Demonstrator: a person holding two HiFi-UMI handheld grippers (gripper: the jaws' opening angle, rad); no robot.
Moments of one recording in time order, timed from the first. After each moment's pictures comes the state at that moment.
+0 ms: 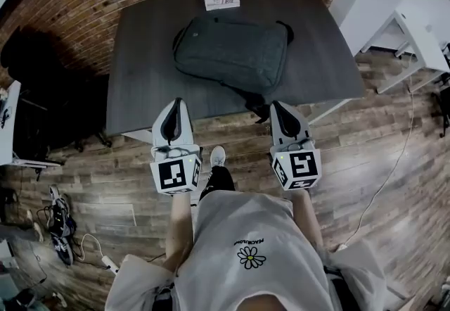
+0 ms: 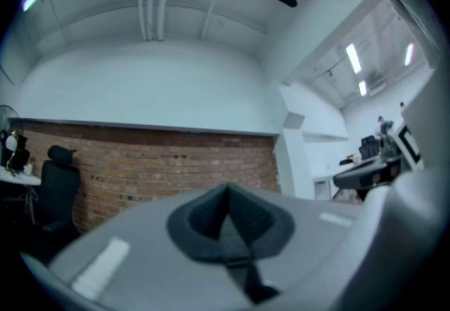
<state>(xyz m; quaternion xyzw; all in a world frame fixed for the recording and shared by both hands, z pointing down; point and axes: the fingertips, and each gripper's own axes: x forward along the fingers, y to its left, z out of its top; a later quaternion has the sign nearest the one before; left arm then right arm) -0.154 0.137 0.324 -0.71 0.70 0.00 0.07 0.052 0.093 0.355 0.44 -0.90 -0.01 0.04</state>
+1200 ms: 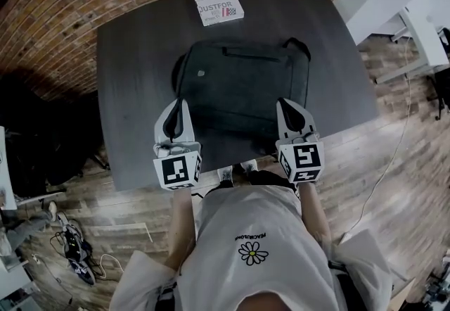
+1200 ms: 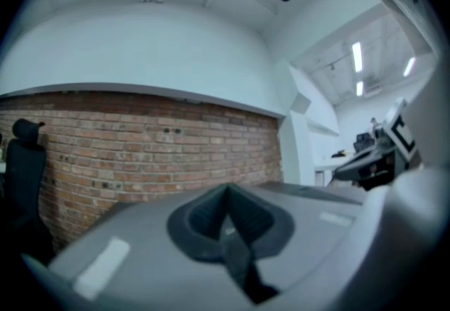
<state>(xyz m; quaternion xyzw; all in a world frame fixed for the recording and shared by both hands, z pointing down) -0.253 -0.083 0.374 -0.75 0.66 -0.03 0.02 -0.025 -0.109 0.398 0.49 -0.86 0.03 0.15</state>
